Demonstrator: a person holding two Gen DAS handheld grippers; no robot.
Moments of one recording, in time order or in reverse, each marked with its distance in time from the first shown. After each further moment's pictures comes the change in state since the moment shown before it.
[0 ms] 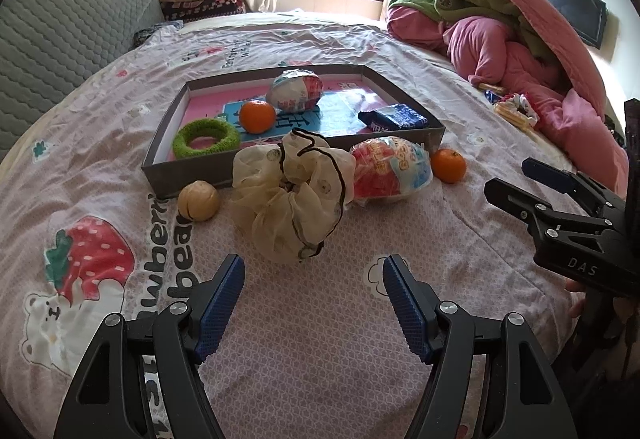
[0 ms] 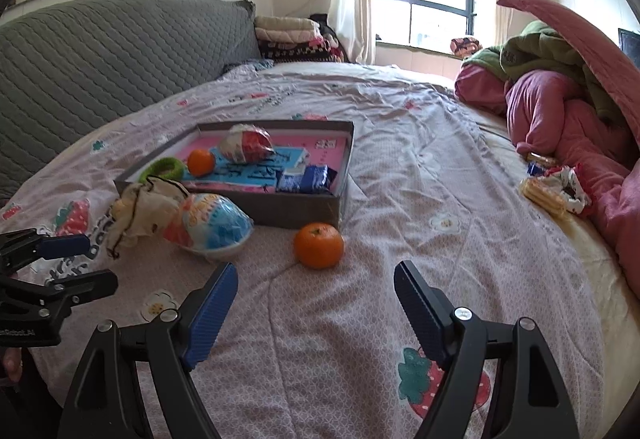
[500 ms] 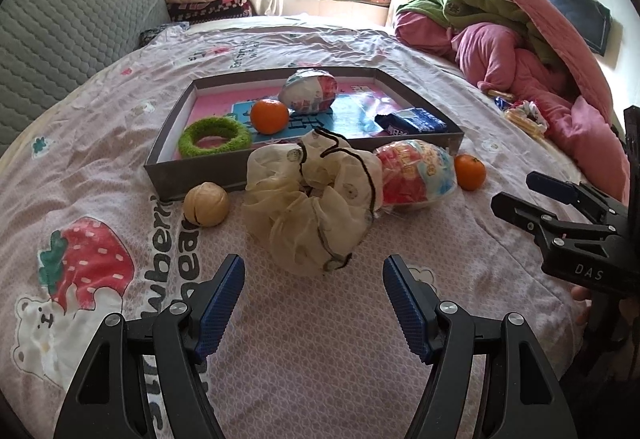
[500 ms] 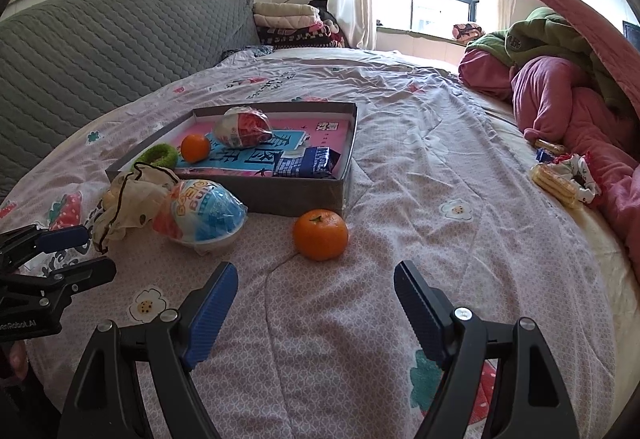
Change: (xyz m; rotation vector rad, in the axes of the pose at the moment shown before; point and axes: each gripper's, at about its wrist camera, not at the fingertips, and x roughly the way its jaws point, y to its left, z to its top) left arm 0.017 0.014 0.001 -0.021 -0.023 0.006; right arm 0.020 0.000 -0.002 0.006 0.051 0.012
